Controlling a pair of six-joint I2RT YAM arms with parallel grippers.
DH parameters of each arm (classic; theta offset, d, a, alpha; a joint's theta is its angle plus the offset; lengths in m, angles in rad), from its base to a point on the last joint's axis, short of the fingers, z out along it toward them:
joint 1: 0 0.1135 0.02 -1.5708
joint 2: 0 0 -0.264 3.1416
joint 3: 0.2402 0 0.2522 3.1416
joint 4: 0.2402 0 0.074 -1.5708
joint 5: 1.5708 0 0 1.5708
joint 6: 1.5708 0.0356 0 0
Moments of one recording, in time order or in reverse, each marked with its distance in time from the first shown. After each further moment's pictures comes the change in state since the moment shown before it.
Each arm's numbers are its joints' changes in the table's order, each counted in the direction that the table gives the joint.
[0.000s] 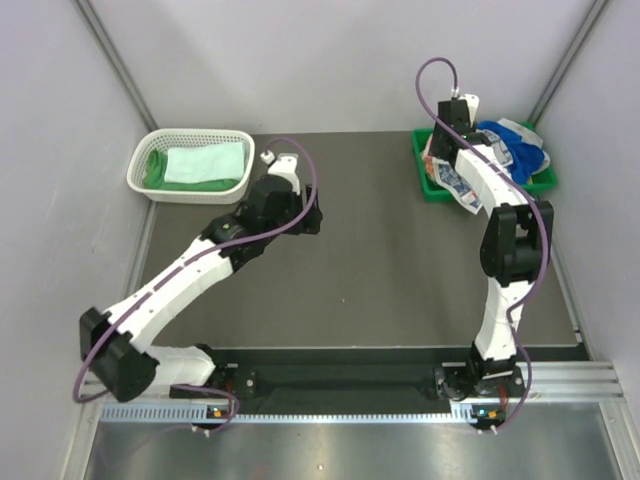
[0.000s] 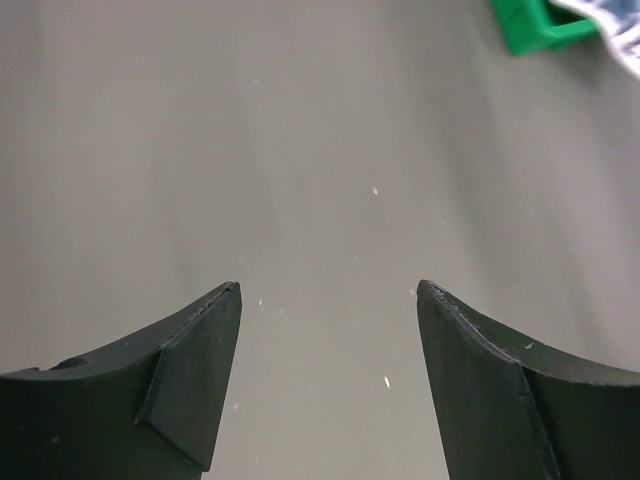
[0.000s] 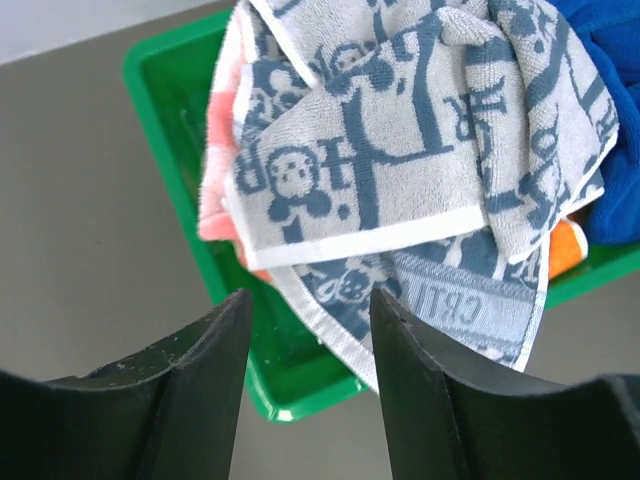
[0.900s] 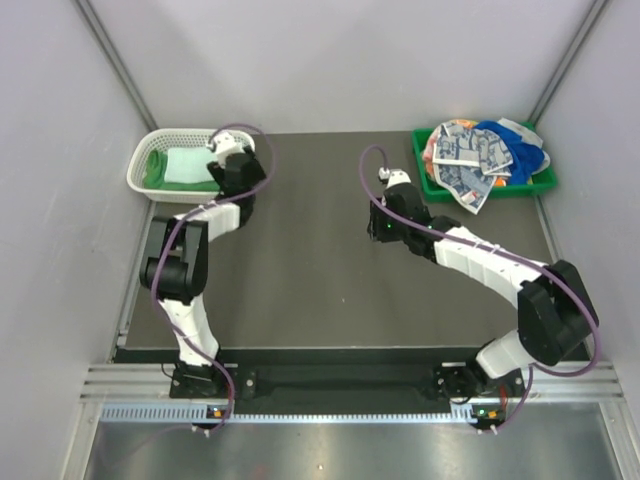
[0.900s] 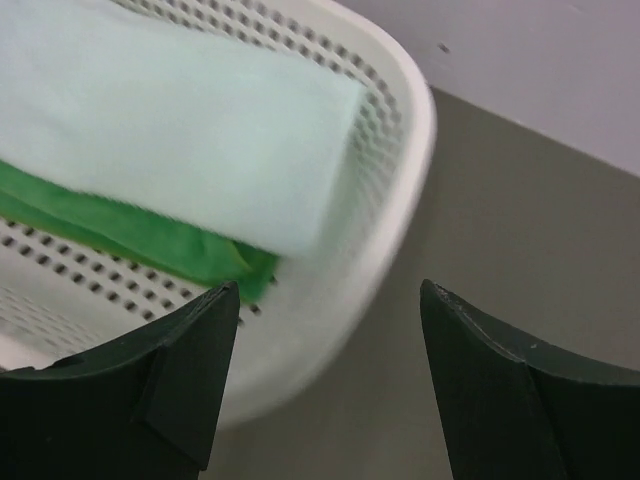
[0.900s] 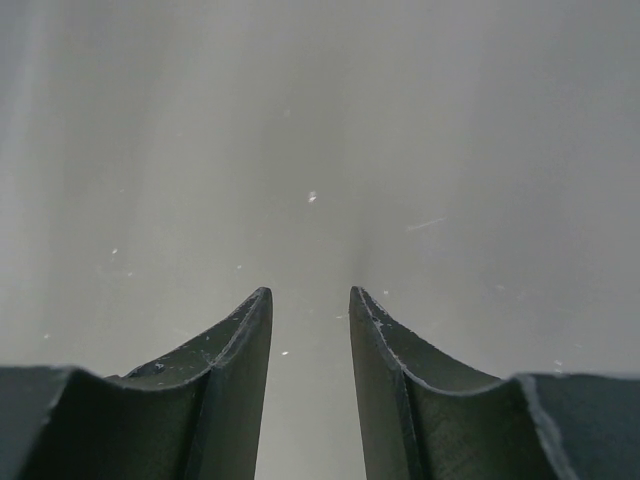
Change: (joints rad) left arm 0.536 0.617 -0.002 -0.894 -0.238 0.066; right arm 0.451 -0.528 -0.797 -0.253 -0.270 0.097
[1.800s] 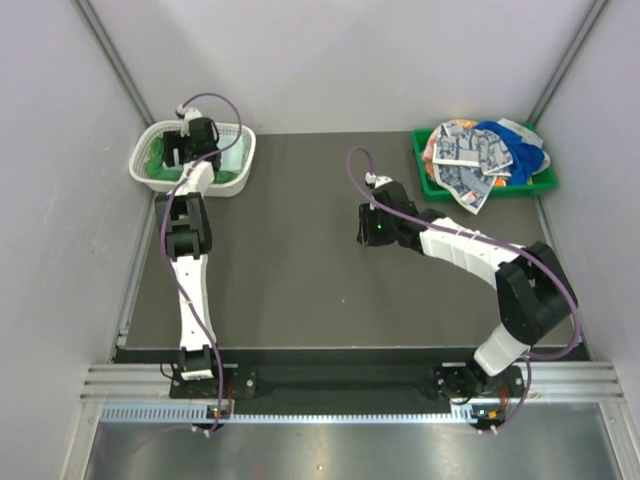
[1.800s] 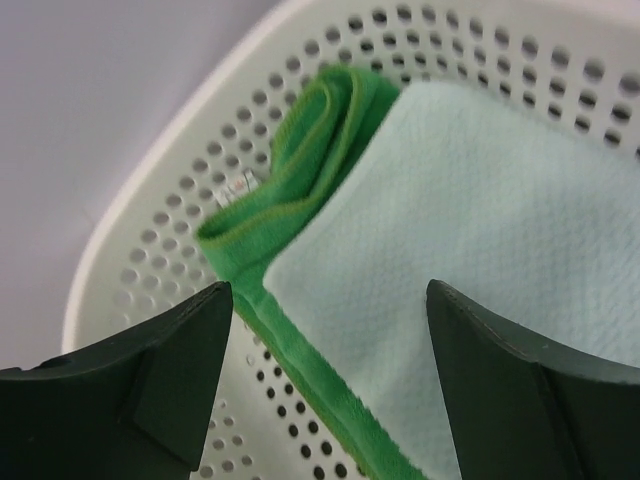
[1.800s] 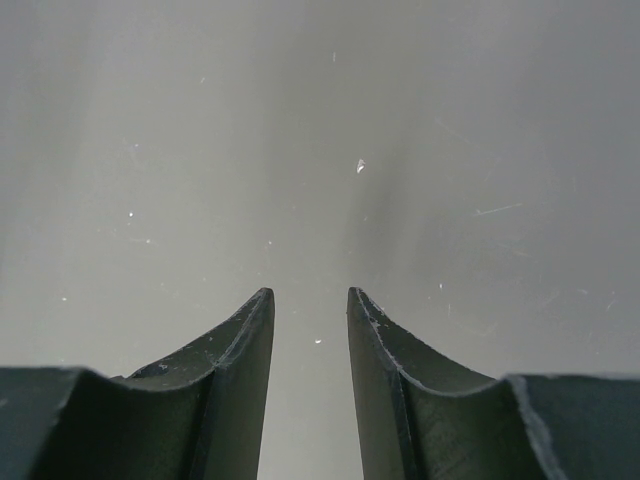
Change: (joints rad) left arm 0.238 0.675 1.030 0.433 -0.312 0.545; right arm 0.001 0.132 0.085 0.074 -0.127 0.023
